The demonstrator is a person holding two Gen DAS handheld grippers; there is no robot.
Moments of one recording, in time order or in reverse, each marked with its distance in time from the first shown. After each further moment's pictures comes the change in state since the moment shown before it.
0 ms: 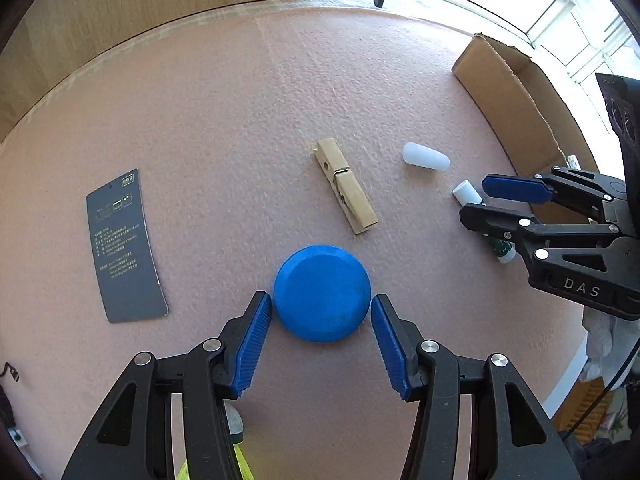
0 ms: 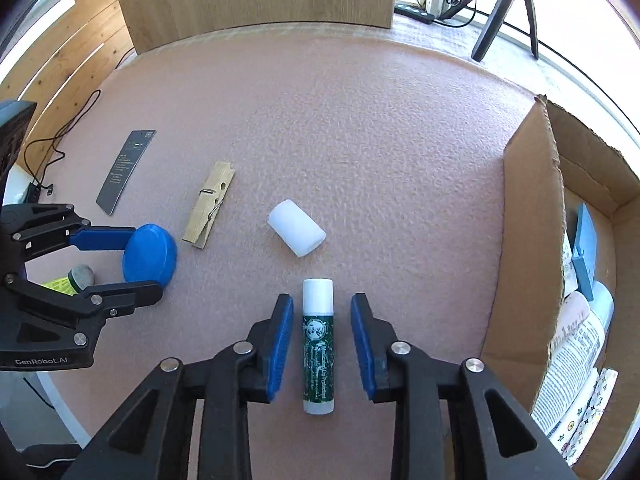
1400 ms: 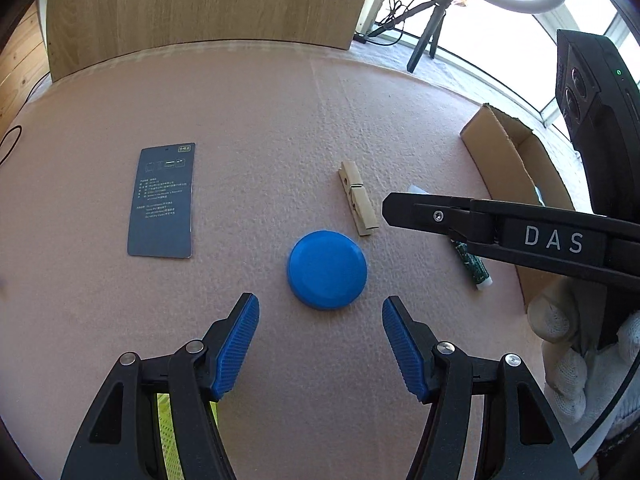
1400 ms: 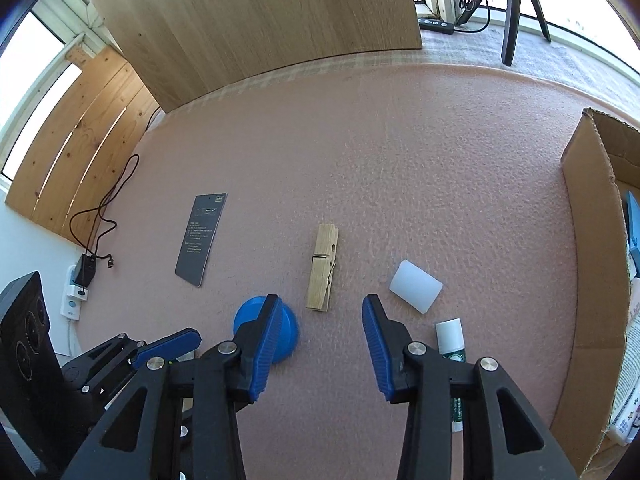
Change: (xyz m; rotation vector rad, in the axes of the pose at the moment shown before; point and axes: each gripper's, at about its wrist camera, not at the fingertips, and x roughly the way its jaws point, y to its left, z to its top) left arm -0.018 0.005 -0.040 -0.194 -0.206 -0.023; right arm 0.004 0.055 0.035 0.143 -0.035 0.196
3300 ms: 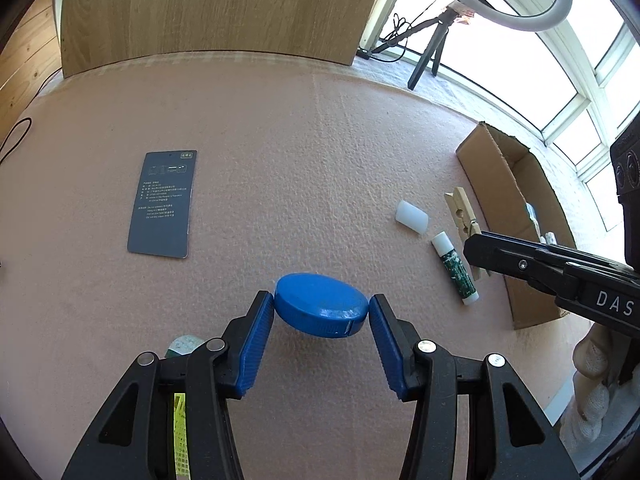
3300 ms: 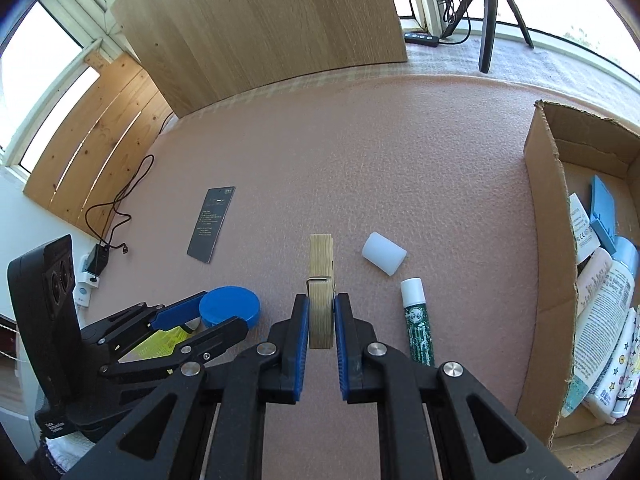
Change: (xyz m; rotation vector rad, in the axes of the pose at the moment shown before) left arm -0.011 -0.008 -0.008 -0.043 -0.055 -0.011; right arm -0.057 -0.019 -0.030 -0.022 -0.074 -0.001
